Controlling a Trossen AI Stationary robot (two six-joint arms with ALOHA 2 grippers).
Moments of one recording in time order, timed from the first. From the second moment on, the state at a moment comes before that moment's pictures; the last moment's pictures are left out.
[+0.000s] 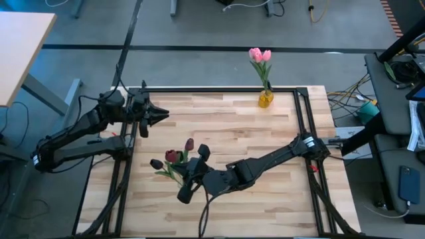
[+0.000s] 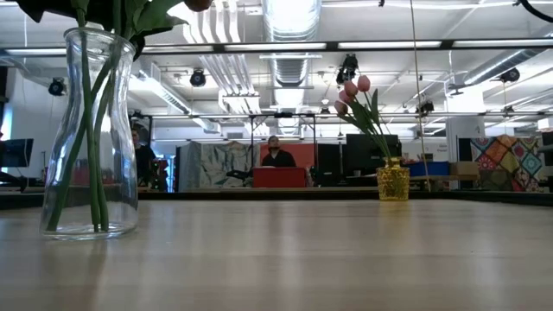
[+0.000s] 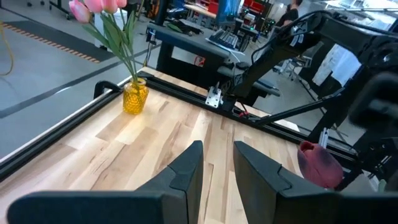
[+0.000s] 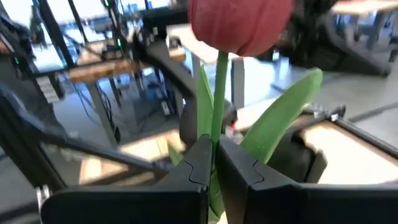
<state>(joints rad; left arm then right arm) 0.50 0.58 0.69 -0.28 0.38 -0.24 0.40 2.16 2.09 -0.14 0.71 0.27</state>
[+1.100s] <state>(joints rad) 0.50 0.66 0.70 -0.15 0.48 -0.21 0.36 1.92 2.09 -0.63 0.39 0.21</state>
